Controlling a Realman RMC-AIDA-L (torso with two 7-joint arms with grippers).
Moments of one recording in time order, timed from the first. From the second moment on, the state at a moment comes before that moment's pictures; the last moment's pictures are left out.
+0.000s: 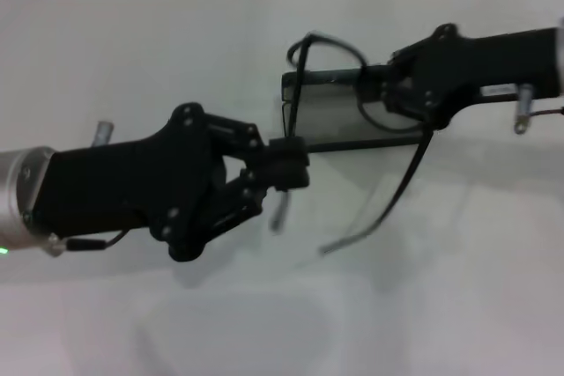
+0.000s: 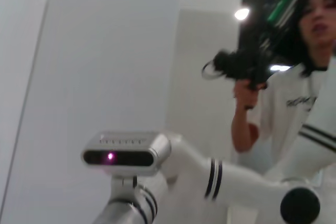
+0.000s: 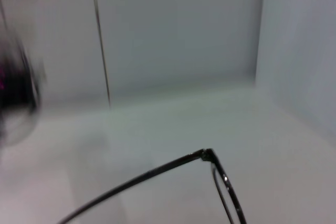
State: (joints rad) left arm -0.32 -2.09 1.15 0.78 1.31 1.96 -1.26; right arm 0.45 2.02 -1.34 -1.34 -1.78 -1.35 1.86
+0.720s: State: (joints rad) left arm -0.47 -2.09 1.19 0.60 1.17 1.96 -1.18; right arm 0.46 2.02 -1.19 -0.89 -1.33 -1.64 1.52
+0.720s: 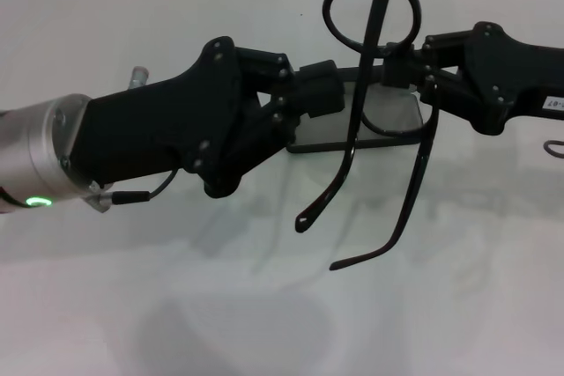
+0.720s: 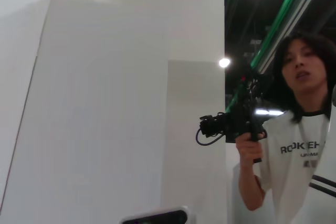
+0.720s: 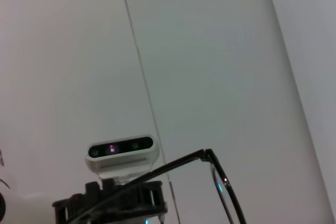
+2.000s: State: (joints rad) left arm -0.50 -2.09 1.19 0.50 1.14 1.94 -1.13; right arm 0.57 2.02 -1.19 -0.76 -1.37 -1.63 1.46
